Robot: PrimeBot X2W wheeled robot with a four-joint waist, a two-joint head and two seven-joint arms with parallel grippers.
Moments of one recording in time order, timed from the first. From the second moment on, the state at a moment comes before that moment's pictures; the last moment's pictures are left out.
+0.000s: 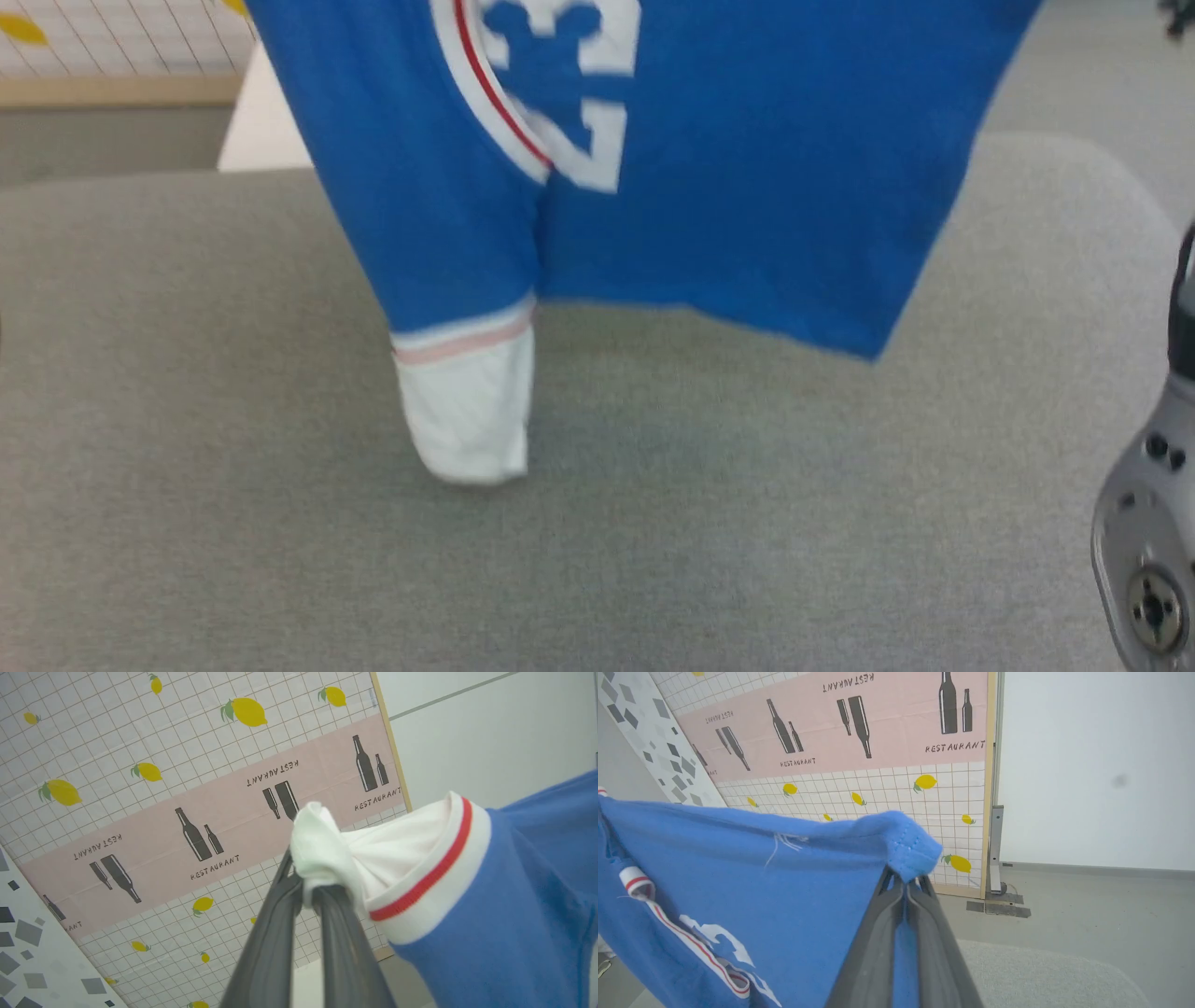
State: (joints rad) left arm -1.27 0.65 -0.50 0.34 -0.56 -0.12 0.24; right arm -1.12 -0.08 -0.20 0.20 0.35 0.13 0.90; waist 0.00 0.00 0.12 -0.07
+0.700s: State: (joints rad) left arm -1.50 0.57 -0.45 0.57 -0.47 -0.02 -0.08; right arm -1.44 -0.05 -0.03 0.56 0.33 0.13 0.46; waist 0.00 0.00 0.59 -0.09
